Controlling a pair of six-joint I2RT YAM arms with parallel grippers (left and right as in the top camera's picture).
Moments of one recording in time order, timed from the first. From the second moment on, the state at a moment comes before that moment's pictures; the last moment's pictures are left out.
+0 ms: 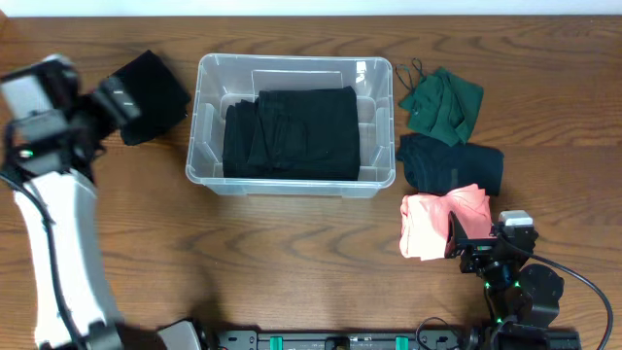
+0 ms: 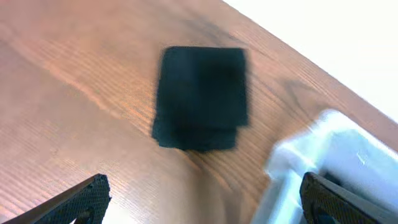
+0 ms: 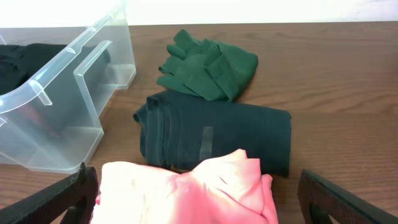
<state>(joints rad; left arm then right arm) 0.43 1.46 1.32 -0.65 0.14 -0.32 -0.13 0.01 0.13 -0.45 -0.20 0.02</state>
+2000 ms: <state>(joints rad) 0.55 2.17 1.33 -0.08 0.66 -0.59 -0.13 0.01 0.13 -0.45 -0.20 0.02</state>
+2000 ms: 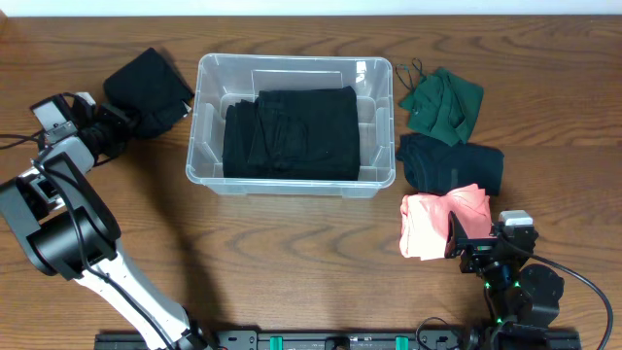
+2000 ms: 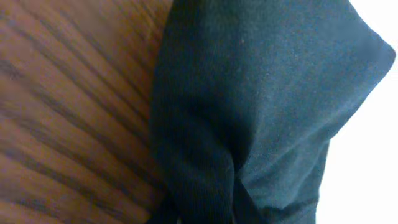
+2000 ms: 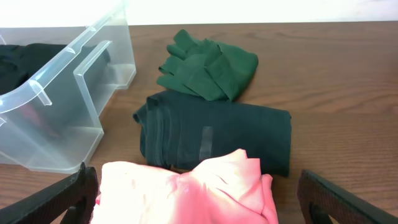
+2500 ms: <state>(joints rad) 0.56 1.65 1.30 -0.12 0.87 -0.59 -0.13 0.01 0.13 -0.45 -0.20 0.02</state>
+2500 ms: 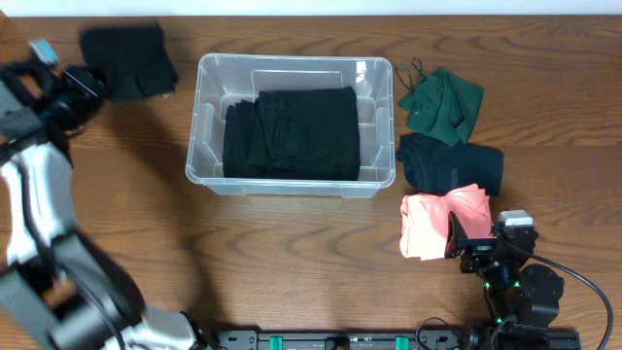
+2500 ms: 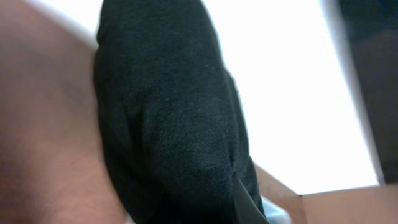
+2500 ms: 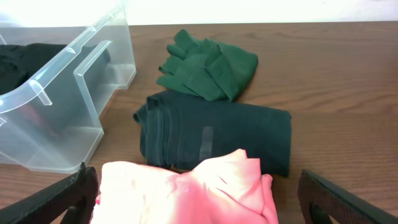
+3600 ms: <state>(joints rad) -0.37 1.68 1.18 -0.21 0.51 -0.60 -0.13 0.01 0.13 -0.45 -0.20 0.02</state>
